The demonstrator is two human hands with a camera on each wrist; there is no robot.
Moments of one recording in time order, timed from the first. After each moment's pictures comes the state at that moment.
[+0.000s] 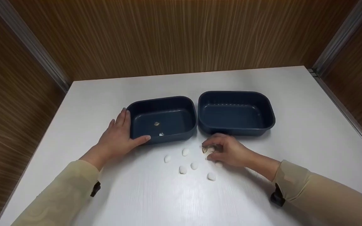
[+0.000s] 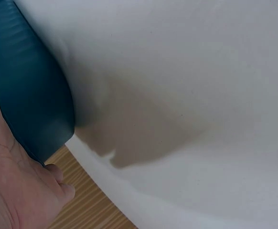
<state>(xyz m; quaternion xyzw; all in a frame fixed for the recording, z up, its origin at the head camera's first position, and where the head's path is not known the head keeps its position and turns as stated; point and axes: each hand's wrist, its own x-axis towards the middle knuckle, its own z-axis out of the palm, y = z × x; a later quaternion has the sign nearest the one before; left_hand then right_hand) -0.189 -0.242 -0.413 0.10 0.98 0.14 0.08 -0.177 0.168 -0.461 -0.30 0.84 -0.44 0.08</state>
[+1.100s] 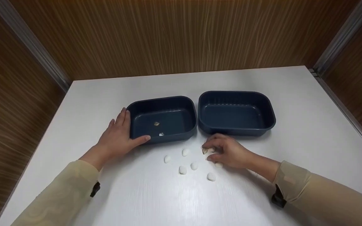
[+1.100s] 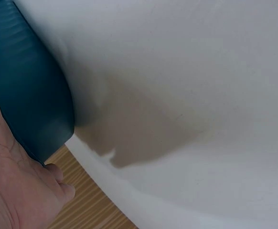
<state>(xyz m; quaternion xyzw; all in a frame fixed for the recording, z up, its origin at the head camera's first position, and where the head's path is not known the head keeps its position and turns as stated) -0.191 -0.242 -0.415 0.10 0.98 0.14 0.08 -0.177 0.167 -0.464 -0.31 0.85 -0.41 0.07</state>
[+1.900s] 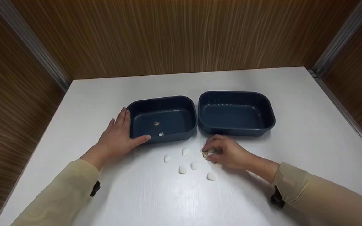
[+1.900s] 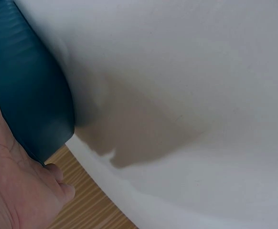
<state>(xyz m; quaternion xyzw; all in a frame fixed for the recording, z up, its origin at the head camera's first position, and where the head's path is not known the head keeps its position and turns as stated) -0.191 -0.243 -0.416 0.10 0.98 0.14 0.08 -0.172 0.165 -0.462 -0.32 0.85 -0.42 0.07</state>
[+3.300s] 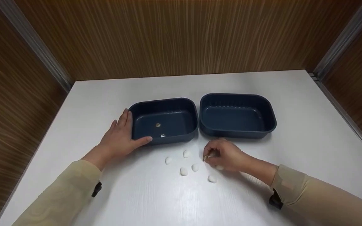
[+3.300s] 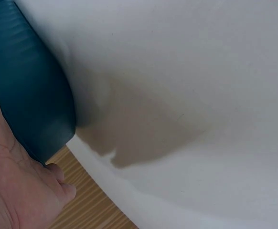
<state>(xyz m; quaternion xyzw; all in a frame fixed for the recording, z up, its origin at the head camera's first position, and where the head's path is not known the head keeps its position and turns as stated) -0.190 -0.243 -0.414 0.10 0.98 0.15 0.08 -0.169 0.153 -0.454 -0.31 0.86 -0.39 0.07</state>
